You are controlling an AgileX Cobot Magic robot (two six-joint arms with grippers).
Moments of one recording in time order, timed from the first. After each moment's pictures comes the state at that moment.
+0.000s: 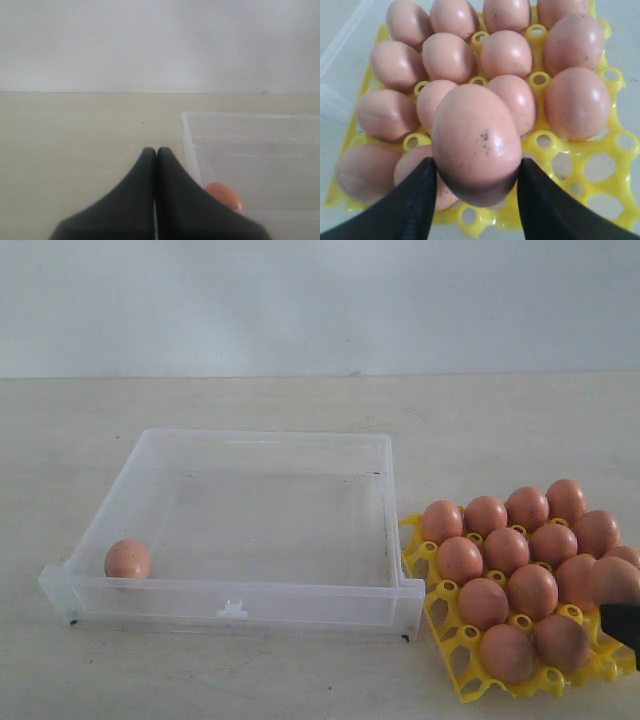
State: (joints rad) left arm -0.03 0.00 0.00 -0.04 0.22 0.02; right arm -0.47 1.07 -0.16 -1.75 -0.70 1.36
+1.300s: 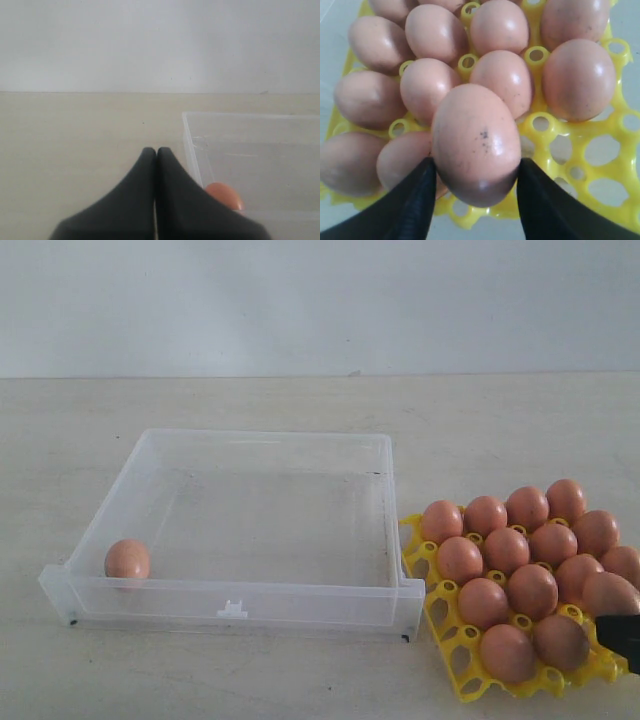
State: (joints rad) left arm -0.03 0.00 0.00 -0.04 0.22 0.02; right arm -0.42 1.15 -0.17 -1.75 -0.63 1.39
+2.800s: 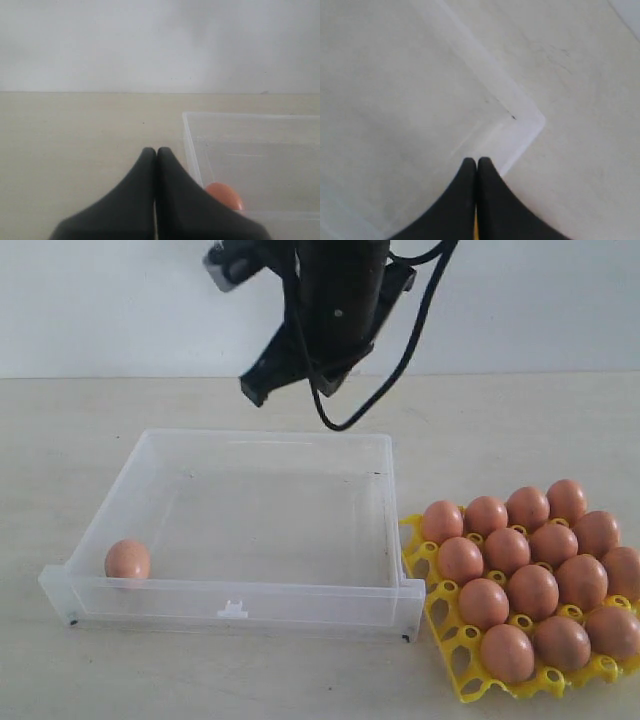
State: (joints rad) left arm -0.03 0.00 0.00 -0.04 0.22 0.02; right arm 0.75 1.93 -1.84 -0.27 1.15 0.02
